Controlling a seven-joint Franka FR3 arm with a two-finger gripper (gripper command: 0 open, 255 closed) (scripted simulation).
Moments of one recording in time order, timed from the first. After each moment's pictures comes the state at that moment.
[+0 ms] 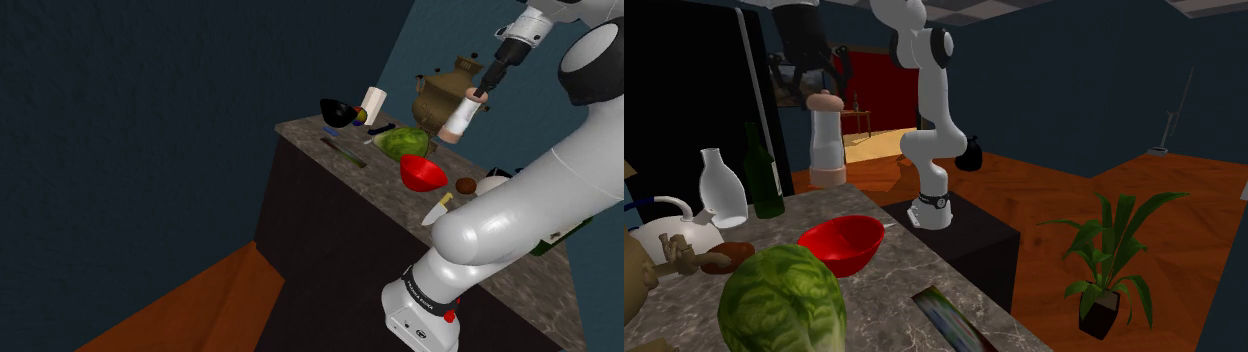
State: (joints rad) arm -0.40 -0.14 -0.59 -1.57 0.01 1.31 -1.01
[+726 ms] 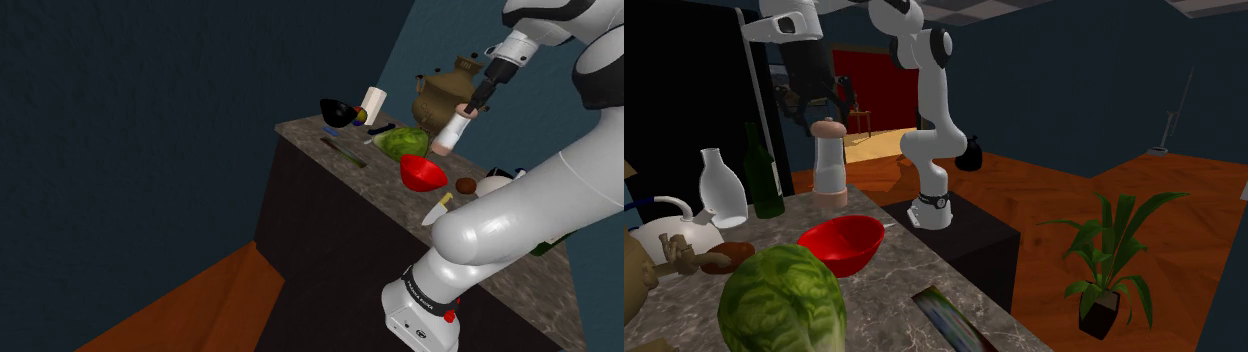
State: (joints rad) arm -0.41 -0.19 -0.58 -1.76 -0.02 1.45 -1.01
